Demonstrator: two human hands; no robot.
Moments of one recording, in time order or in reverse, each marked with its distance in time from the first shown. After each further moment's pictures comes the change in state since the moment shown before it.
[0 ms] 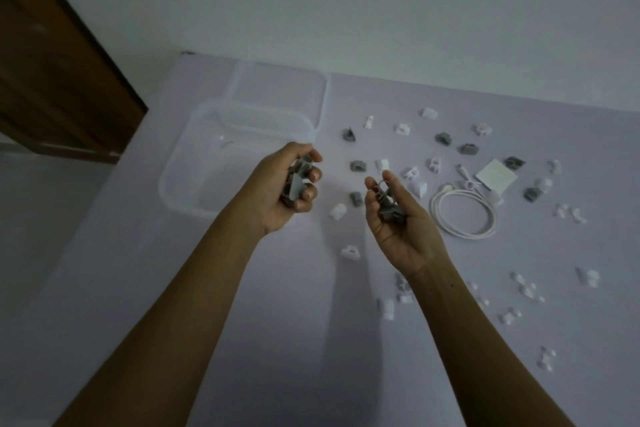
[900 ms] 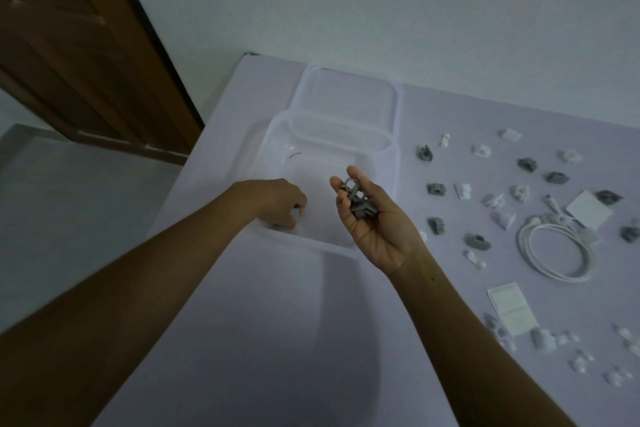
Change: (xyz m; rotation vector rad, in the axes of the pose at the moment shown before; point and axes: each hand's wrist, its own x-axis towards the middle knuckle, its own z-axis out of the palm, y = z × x) left_hand 0.060 0.036 -0.176 1.898 -0.308 -0.219; right_hand 0.067 0.120 0.104 -0.062 -0.094 0.191
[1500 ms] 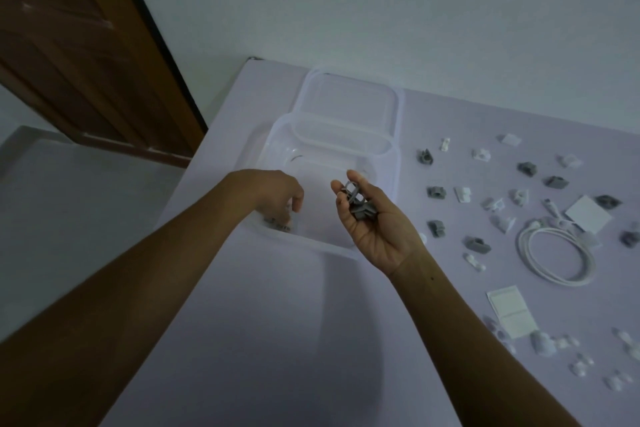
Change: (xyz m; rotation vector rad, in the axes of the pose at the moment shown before) left_hand -0.017 -0.003 -0.013 -0.031 0.065 -0.031; right_hand 0.000 0.000 0.001 -0.027 0.022 0.007
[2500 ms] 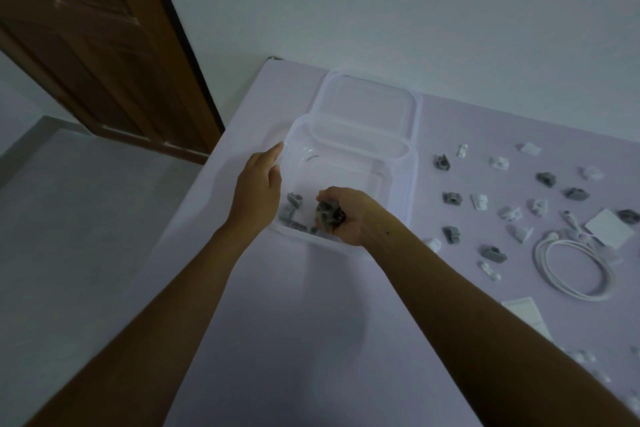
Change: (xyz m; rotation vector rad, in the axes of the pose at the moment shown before) left_hand -0.014 -0.014 0.051 -0.756 1.033 -0.158; right_hand 0.059 0.029 0.027 -0.636 0.339 0.235
